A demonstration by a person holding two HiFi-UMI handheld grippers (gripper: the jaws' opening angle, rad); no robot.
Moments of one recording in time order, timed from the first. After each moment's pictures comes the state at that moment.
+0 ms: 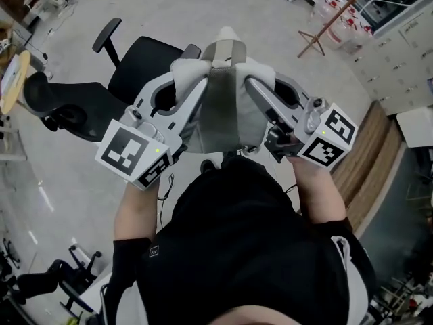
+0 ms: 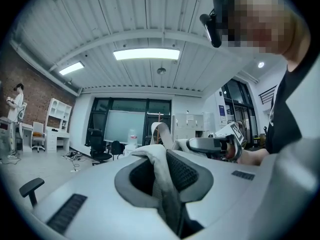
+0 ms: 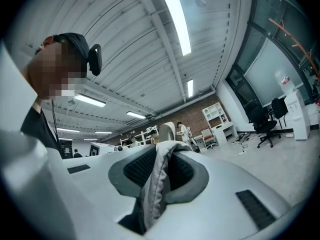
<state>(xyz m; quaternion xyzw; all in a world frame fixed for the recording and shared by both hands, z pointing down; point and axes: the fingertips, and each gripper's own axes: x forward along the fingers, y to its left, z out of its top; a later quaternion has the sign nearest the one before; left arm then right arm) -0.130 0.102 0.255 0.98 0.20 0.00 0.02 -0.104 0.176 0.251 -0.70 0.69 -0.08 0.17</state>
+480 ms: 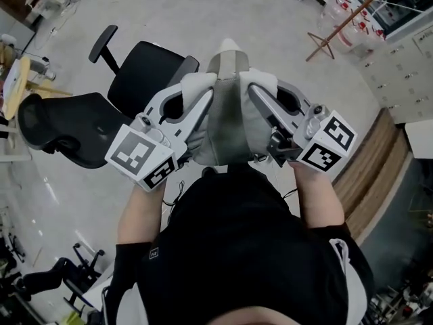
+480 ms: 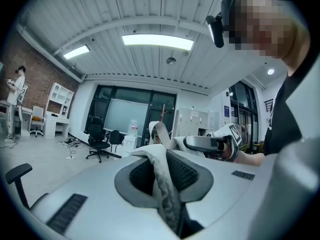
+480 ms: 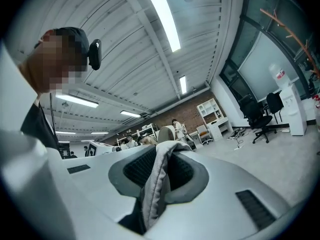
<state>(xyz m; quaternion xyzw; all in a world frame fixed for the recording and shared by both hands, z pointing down) -0.009 0.106 0.296 0.97 0.21 0.04 0.06 0.024 0.177 0.286 -0.71 0.68 -0.11 0.18</state>
